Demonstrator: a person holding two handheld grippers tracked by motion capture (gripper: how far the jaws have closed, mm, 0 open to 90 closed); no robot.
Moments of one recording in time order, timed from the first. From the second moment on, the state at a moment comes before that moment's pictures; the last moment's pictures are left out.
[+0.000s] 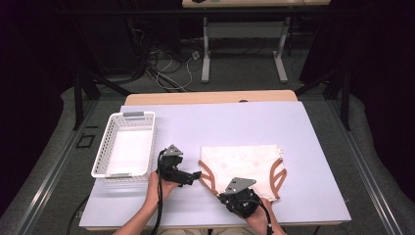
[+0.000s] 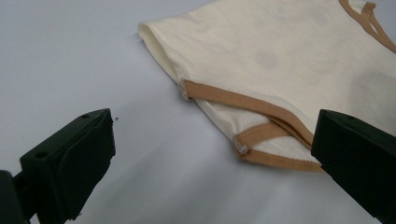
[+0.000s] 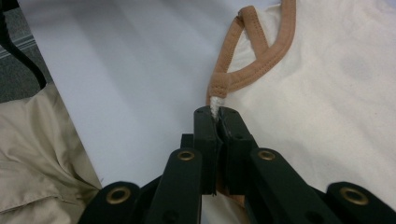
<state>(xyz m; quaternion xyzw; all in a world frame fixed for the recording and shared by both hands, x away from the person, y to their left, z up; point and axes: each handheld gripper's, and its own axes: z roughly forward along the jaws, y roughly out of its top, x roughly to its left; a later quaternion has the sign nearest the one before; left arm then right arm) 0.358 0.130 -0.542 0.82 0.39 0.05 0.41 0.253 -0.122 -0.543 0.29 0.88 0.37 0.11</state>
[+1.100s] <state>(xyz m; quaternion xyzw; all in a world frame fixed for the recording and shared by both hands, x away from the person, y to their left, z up) 0.427 0.085 -0.547 0.83 0.41 0.11 0.36 0.251 -0.121 -0.543 0.28 0.88 0.37 0.12</state>
